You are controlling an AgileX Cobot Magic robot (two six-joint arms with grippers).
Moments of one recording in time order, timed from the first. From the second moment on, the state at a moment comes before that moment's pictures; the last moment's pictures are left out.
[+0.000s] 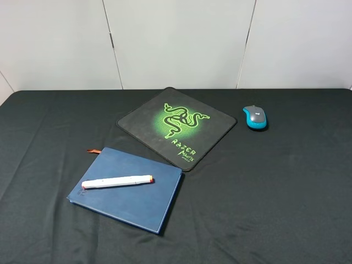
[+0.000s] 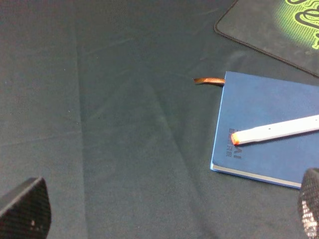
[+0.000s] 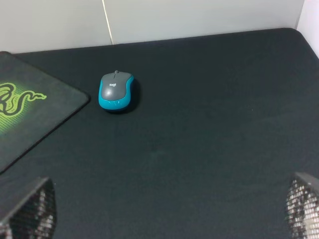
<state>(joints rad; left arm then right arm) -0.04 0.00 -0.48 -0.02 1.07 0.06 -0.08 -0.01 -0.49 0.07 1.02 0.01</state>
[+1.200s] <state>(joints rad) -0.04 0.00 -0.48 -0.01 1.07 0.06 -0.08 0.02 -0.53 0.06 1.02 0.01</state>
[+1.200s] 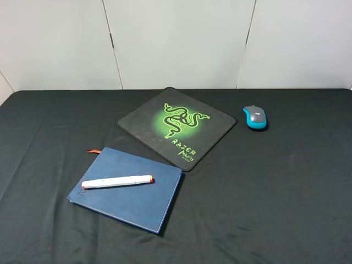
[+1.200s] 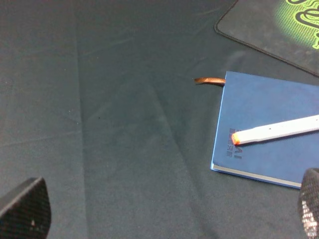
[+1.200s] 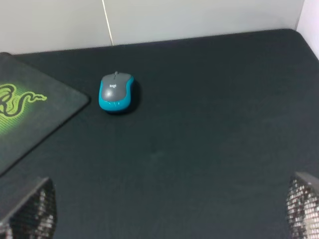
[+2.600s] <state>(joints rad) -0.04 0.00 -0.48 -0.01 1.07 0.06 0.10 1.62 -1.40 0.02 1.04 -0.04</state>
